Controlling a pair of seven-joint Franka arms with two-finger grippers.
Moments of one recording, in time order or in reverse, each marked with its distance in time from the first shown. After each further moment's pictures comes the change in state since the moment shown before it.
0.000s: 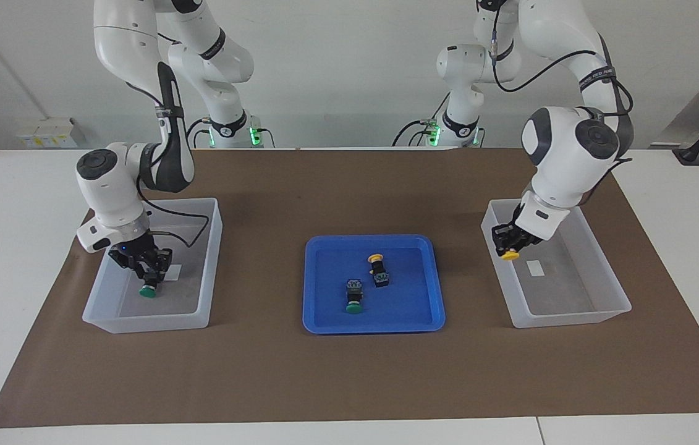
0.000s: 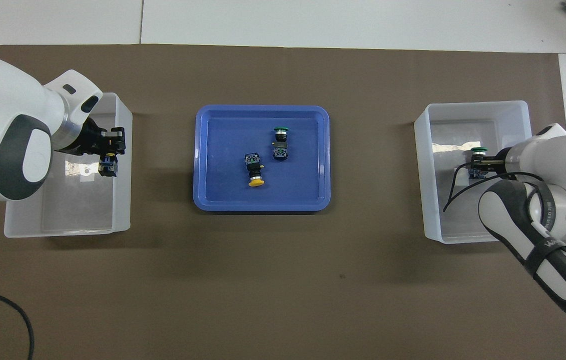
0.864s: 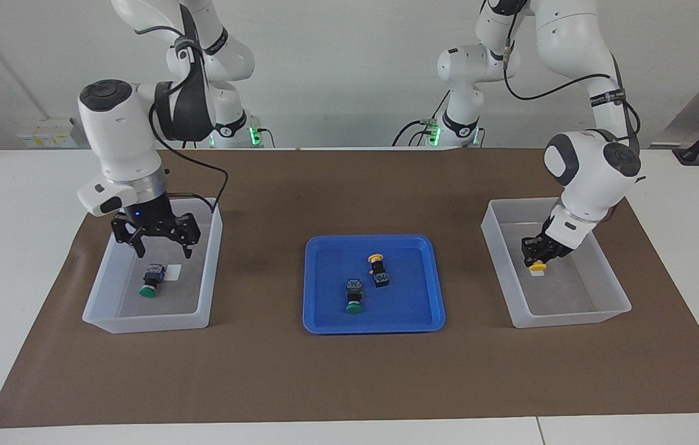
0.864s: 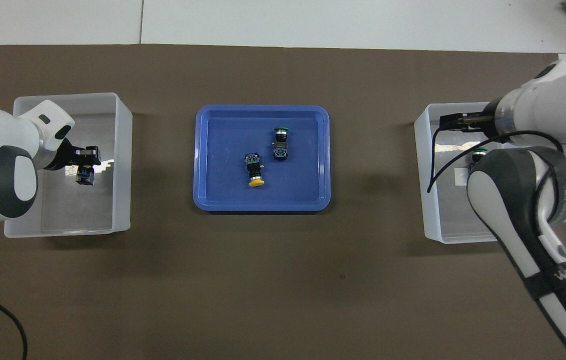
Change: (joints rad) left arm 0.121 0.029 0.002 -0.209 -0.006 0.307 0.176; right arm 0.237 -0.111 0.011 0.298 0.008 -0.357 0.140
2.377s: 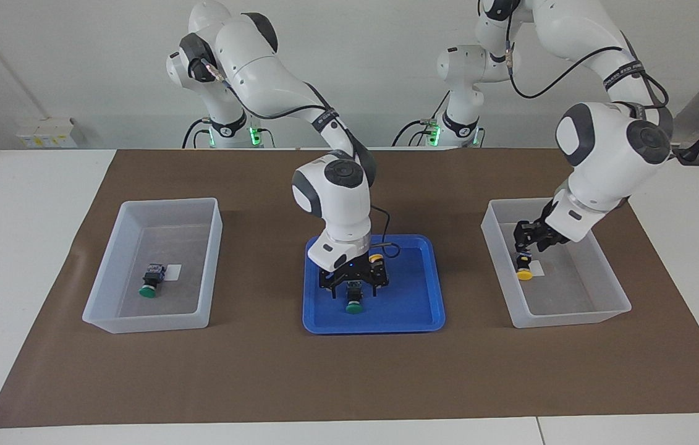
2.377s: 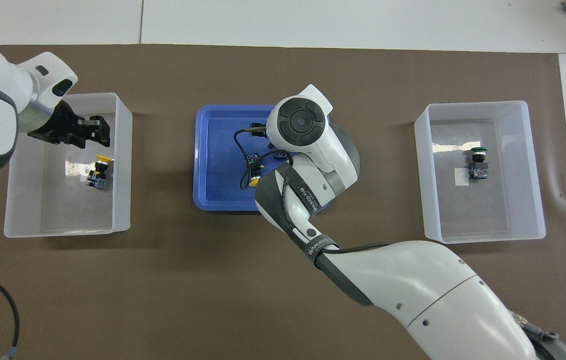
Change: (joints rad) left arm -0.107 0.046 -0.019 0.386 -0.003 -0.468 -0.144; right arm 0.458 0.576 0.002 0.491 -0.066 0.101 0.480
